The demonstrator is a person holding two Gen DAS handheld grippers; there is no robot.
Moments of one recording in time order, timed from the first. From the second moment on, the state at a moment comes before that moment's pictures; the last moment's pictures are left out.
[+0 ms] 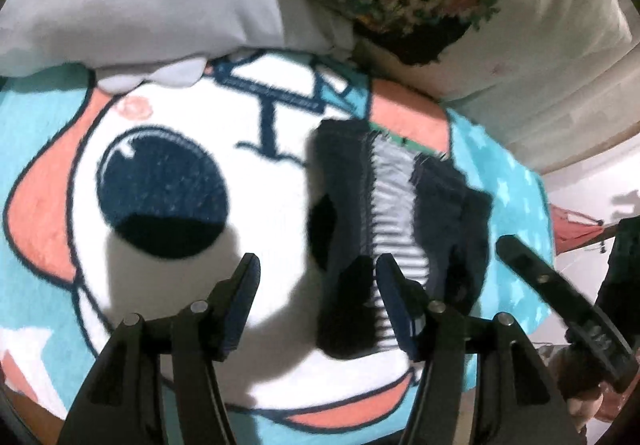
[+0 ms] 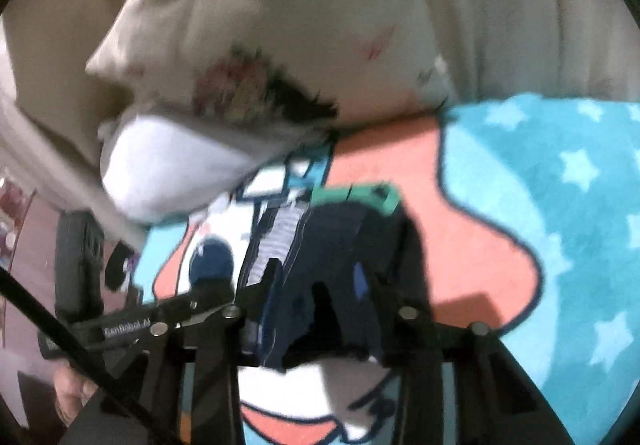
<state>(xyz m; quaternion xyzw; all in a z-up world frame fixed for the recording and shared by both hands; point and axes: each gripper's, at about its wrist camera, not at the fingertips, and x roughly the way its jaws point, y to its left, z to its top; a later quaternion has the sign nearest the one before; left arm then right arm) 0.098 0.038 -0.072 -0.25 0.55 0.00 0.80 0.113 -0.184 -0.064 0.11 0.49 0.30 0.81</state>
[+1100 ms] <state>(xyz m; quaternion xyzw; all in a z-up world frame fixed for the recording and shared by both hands) 0.034 0.028 -0.019 -0.09 0.50 0.03 0.86 0.030 -0.172 -0.068 0.07 0.48 0.17 0.86</state>
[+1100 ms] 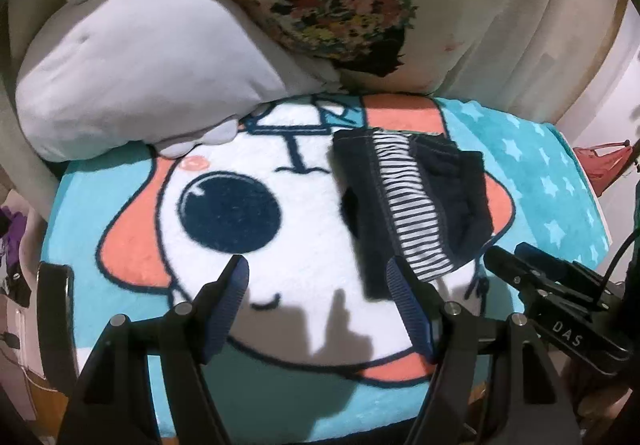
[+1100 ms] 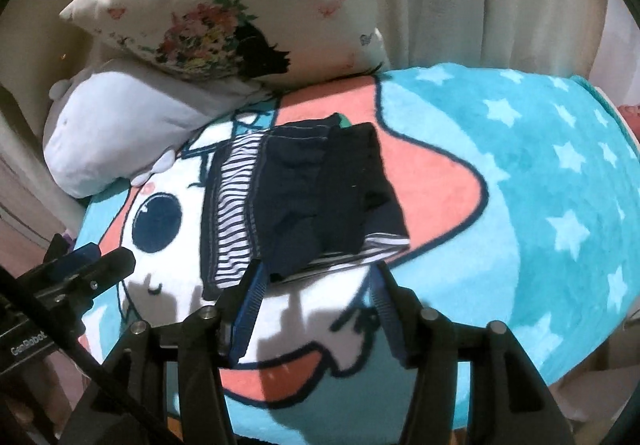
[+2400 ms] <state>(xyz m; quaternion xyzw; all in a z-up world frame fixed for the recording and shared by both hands) 0.053 -0.003 -0.035 -0.08 0.53 0.04 0.85 0.050 -0.190 -0.087 0.06 0.51 0.18 0.84</state>
